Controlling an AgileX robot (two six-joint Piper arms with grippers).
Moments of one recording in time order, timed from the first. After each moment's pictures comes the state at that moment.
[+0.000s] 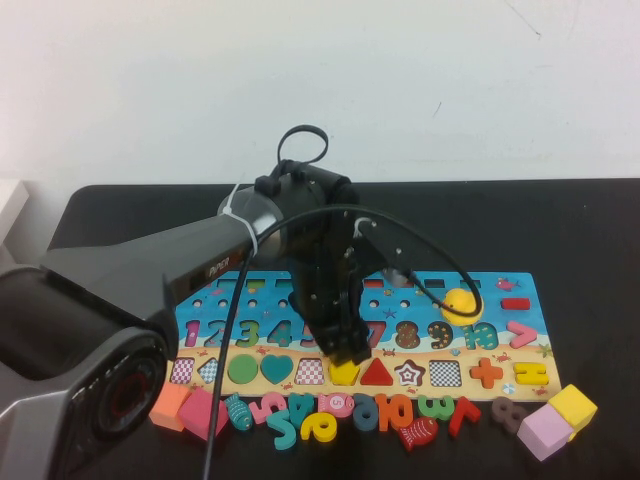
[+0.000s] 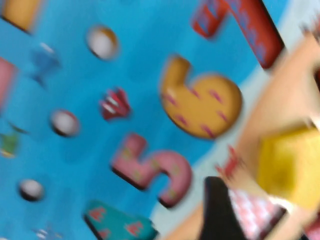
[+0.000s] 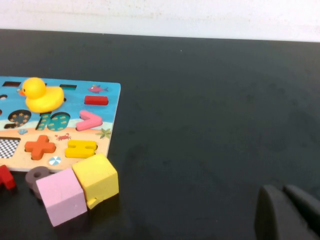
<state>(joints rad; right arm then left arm) -0.03 -0.01 0.02 -0.02 0.41 -0.03 -0.58 2.29 -1.85 -0.06 1.08 0.45</state>
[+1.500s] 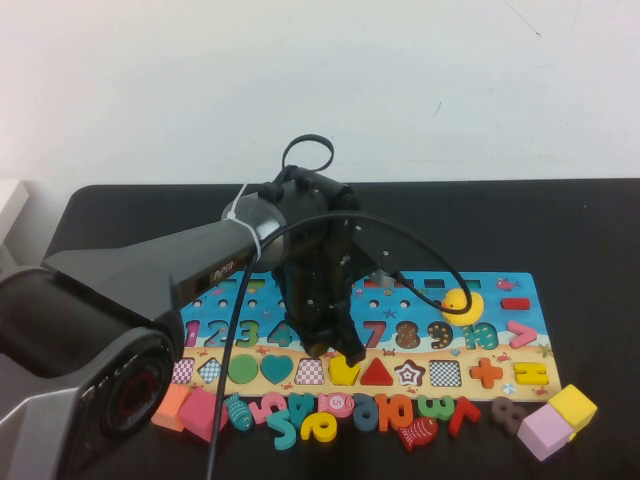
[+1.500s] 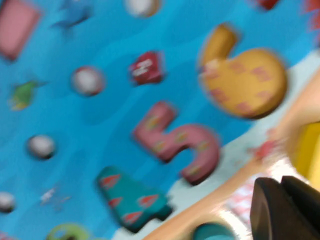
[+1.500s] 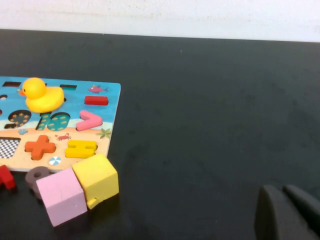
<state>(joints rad) -0.03 -0.01 0.02 -0.02 0.41 -0.03 -0.58 2.31 -1.85 0.01 1.10 0.30</state>
